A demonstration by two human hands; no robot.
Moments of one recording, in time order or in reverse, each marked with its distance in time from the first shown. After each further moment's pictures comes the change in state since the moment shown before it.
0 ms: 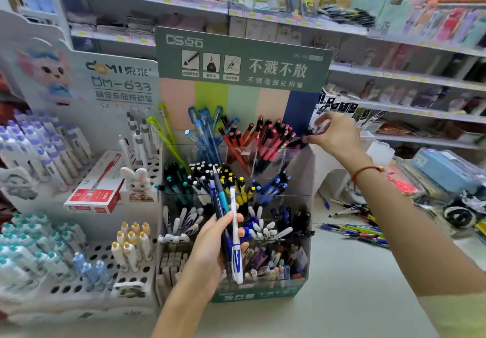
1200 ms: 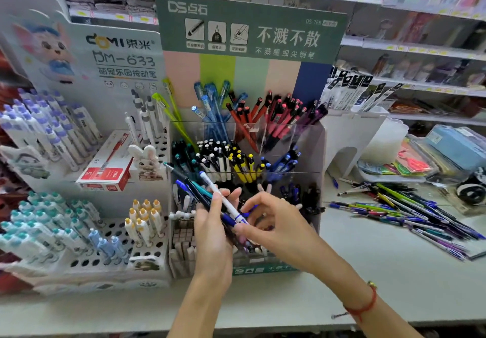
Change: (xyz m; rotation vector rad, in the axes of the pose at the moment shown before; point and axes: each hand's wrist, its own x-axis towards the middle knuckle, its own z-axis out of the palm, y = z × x) left_hand -0.016 -0.013 -0.002 -0.192 0.181 0.221; right_hand -0.212 -0.052 0.035 0.653 -0.689 -0.077
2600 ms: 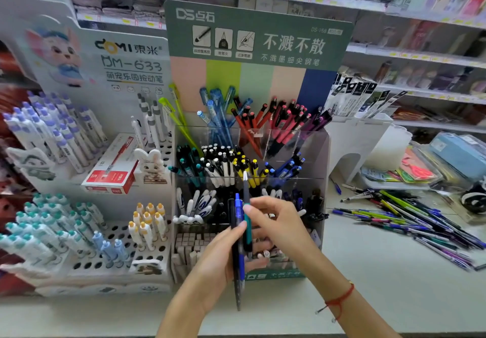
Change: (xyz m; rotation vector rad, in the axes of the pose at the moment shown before) left_hand -0.003 -0.001 -0.024 0.214 -0.341 -0.347; right_hand 0.025 0.018 0.013 0.264 0.166 0.075
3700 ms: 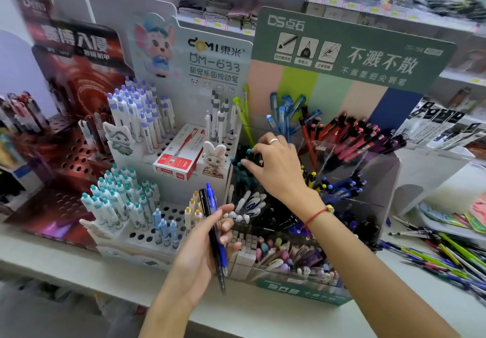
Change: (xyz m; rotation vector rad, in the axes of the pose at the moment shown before) left_hand -0.032 0.029 -0.073 -0.336 0.176 0.260; right_hand 0.115 -0.051 0.078 -1.078 0.123 -0.689
